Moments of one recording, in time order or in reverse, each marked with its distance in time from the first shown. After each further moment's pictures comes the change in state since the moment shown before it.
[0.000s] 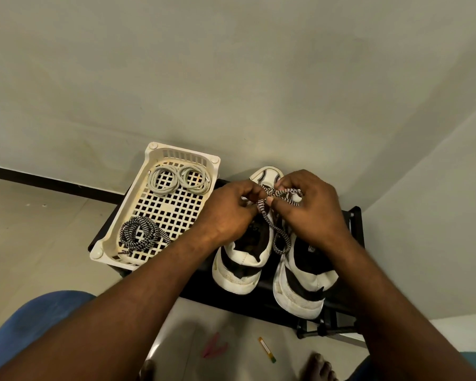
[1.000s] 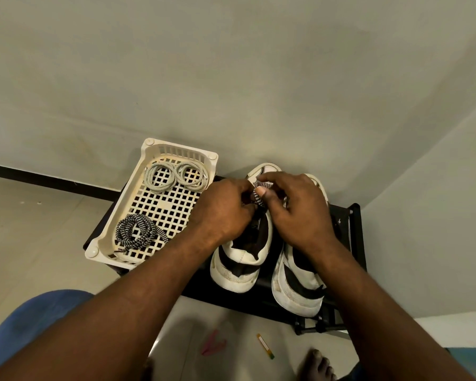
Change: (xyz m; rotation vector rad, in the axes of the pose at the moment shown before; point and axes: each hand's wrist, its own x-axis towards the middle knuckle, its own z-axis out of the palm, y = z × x) left_hand 0.003 0.003 -0.005 0.402 0.075 0.086; right_hand -0.003 0.003 0.020 -0.112 0.013 -0.144
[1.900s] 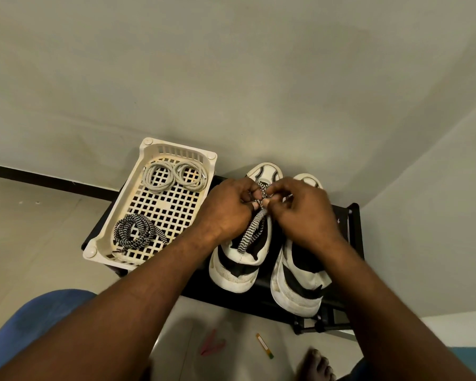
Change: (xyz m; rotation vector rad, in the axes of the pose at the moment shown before) left_hand 0.005 -0.002 0.013 -0.231 -0.052 -0.072; right_hand 0.001 0.010 -0.004 0.077 -0.089 0.277
